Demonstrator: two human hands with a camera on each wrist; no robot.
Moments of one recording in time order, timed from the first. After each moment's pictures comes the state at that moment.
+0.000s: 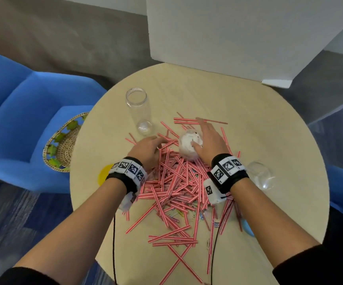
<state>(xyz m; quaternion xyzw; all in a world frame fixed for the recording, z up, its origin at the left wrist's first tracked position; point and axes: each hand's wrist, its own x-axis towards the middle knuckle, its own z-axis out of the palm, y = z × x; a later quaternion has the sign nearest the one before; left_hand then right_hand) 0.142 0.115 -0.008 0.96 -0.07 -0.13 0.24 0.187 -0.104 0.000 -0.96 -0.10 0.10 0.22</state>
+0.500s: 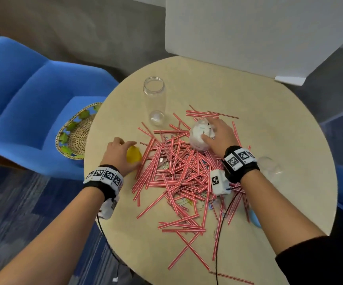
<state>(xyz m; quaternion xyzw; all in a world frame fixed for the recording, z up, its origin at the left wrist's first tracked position) 0.070 0.202 -0.025 0.97 0.12 -0.14 0.18 0.182 -0.103 -0.003 -0.94 -0.06 0.12 0.30</state>
